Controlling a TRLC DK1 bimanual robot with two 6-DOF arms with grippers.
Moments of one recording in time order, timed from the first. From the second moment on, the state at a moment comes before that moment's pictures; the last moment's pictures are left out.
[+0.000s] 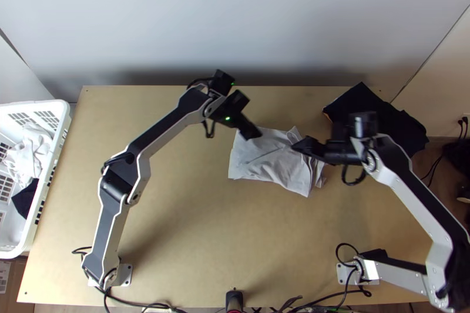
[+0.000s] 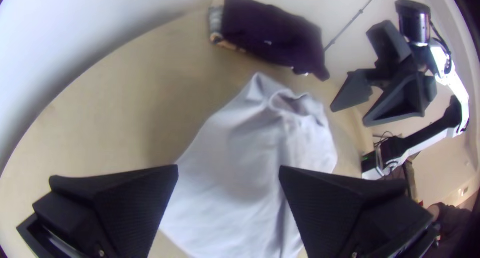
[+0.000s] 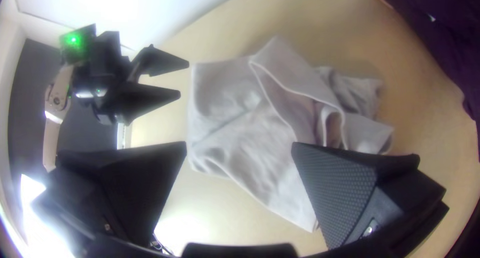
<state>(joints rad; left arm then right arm) -0.58 2.24 2.13 -0.77 0.55 0.16 0.22 1.32 1.00 -0.55 -0.51 0.49</state>
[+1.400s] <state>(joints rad) -0.51 2.20 1.88 -0.66 0.34 0.32 0.17 1.69 1.39 -0.70 -0.21 0.29</state>
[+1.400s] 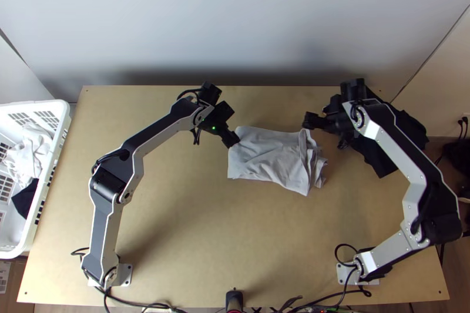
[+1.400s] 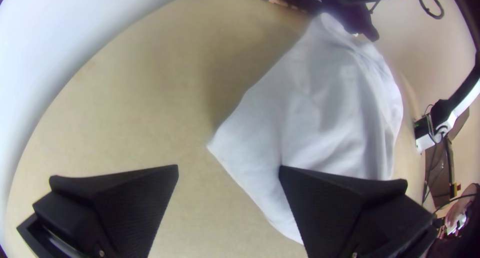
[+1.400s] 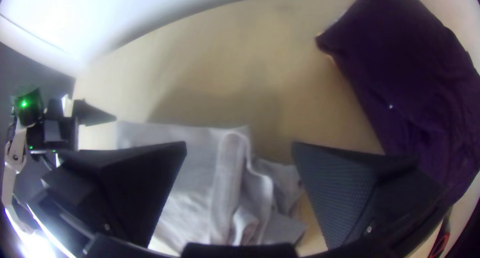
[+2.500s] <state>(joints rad) -0.51 2.20 1.89 -0.65 0.34 0.31 0.34 1.68 1.32 -0.90 0.28 0.25</state>
